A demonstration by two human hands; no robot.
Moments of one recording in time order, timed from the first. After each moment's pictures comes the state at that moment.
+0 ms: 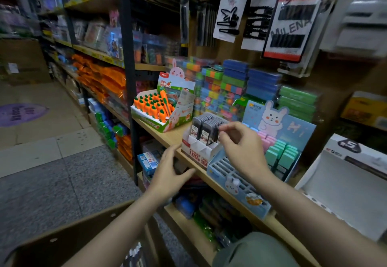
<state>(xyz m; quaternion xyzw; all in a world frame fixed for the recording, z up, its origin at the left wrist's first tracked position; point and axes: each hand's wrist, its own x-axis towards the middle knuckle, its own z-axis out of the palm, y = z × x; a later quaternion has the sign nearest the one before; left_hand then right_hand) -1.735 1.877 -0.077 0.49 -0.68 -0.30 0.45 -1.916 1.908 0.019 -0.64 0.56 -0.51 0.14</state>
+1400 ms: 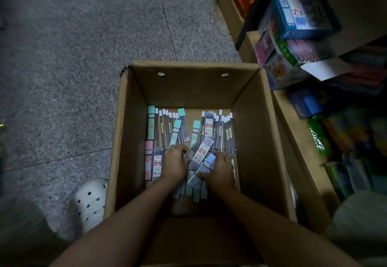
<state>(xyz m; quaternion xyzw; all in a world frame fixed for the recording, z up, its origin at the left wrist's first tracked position) -1.555 2.030 -0.416 0.80 -0.42 -0.36 0.23 -1.692 1.993 -0.411 -0.64 0.66 0.05 0.39</state>
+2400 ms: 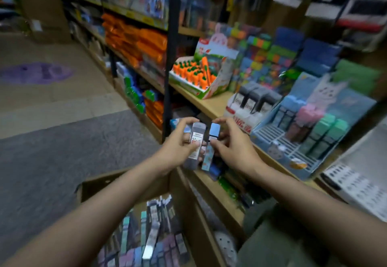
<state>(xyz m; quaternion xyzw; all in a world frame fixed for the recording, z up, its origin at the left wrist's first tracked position) -1.634 1.944 -0.068 0.40 -0.59 -0.51 0.48 -1.807 1.945 -0.042 -0.73 0.53 -0.37 0.23</state>
